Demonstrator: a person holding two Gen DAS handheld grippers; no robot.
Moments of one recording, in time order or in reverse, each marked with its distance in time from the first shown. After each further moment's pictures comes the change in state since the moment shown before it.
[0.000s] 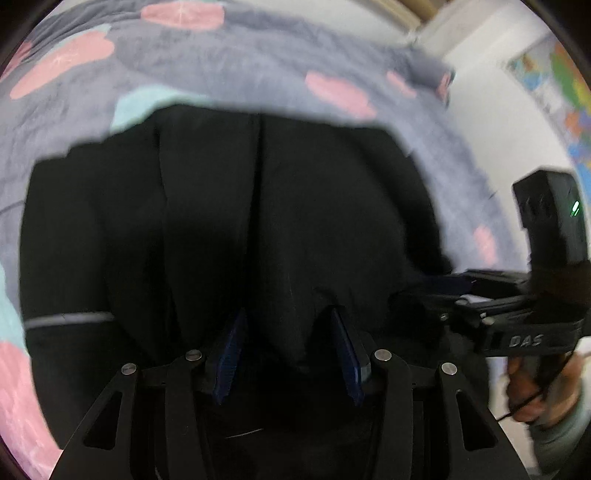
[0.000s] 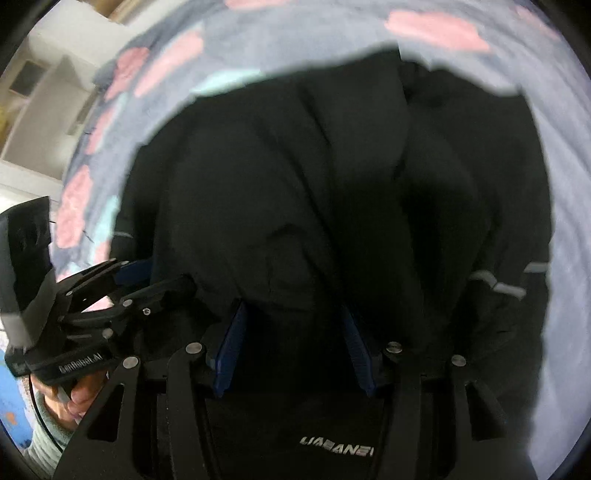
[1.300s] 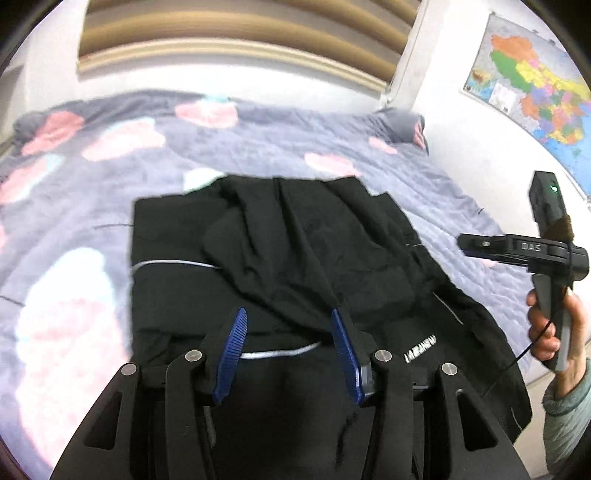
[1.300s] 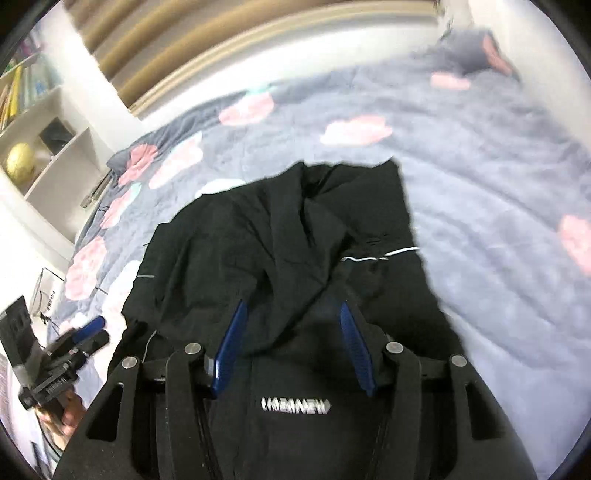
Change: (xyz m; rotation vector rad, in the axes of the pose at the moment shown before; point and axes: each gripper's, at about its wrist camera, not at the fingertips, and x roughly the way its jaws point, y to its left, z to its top) left arm -0.140 -0.008 -0.135 0.105 -0.413 0.107; right arm -0.133 -0.026 -0.129 0.039 -0.491 -0.075
